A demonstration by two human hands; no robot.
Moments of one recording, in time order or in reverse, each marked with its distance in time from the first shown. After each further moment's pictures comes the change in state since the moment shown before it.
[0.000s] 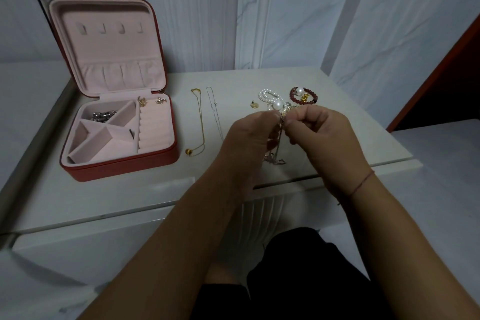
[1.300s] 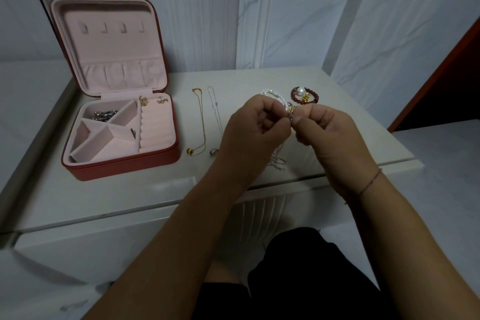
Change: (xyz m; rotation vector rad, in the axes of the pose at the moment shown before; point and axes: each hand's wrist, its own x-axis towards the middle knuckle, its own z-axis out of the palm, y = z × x) left_hand -0.001 0.004 -0.006 0.249 -0.029 0.356; right_hand 0.004 0.007 -0.008 0.047 -0.063 -0.034
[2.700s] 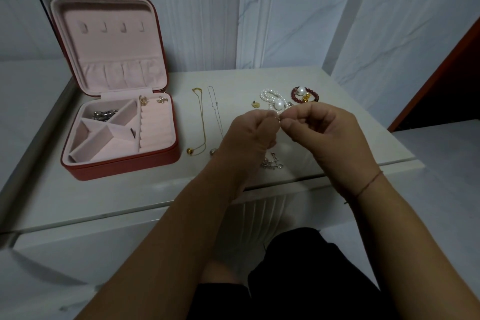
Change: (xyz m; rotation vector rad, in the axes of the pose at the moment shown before) left_hand 0.001 -0.003 -0.003 -0.061 -0.076 -0.268; right_hand -0.002 -0.002 0.000 -0.076 0.002 -0.042
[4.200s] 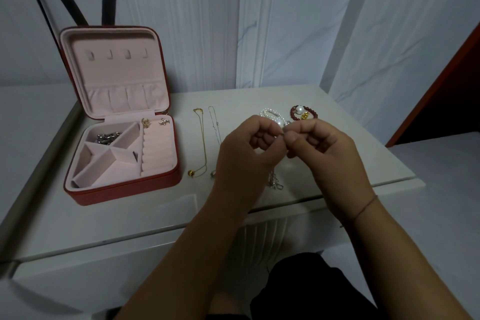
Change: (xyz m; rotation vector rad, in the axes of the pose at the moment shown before) left_hand 0.002 0.000 0.002 0.225 0.210 0.428; right_hand 0.001 0.000 0.004 0.113 0.086 0.020
